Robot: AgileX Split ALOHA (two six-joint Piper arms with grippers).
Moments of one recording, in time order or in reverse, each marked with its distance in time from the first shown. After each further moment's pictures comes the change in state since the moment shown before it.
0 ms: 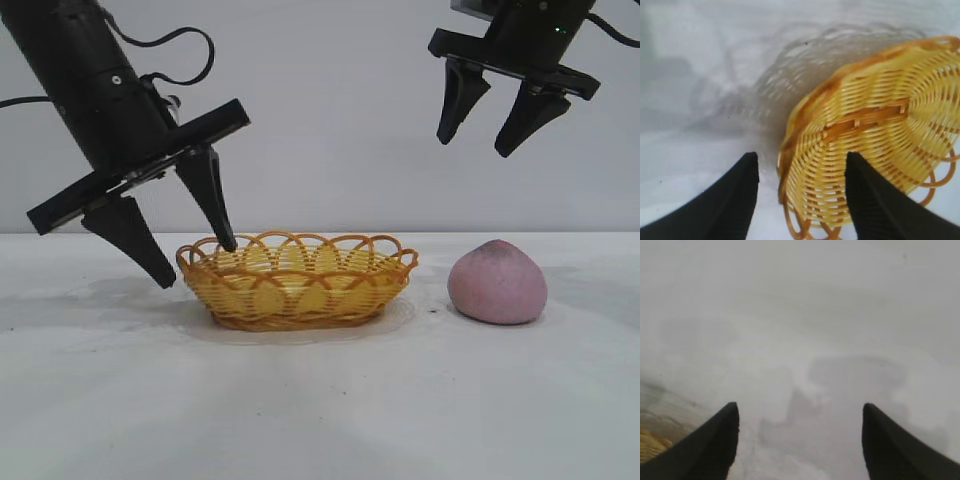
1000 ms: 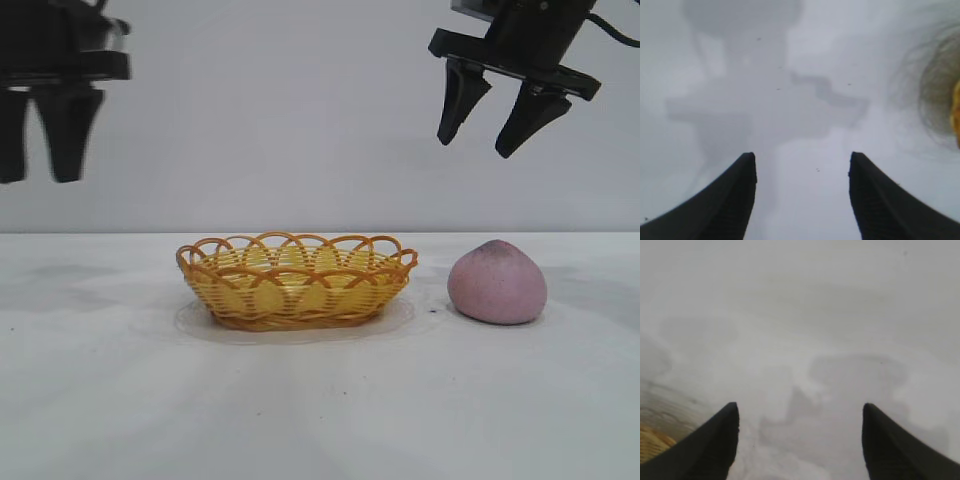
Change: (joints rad) left arm 0.143 -0.067 -0.260 0.664 0.337 -0.063; right arm 0.000 0.000 0.000 0.000 0.007 0.000
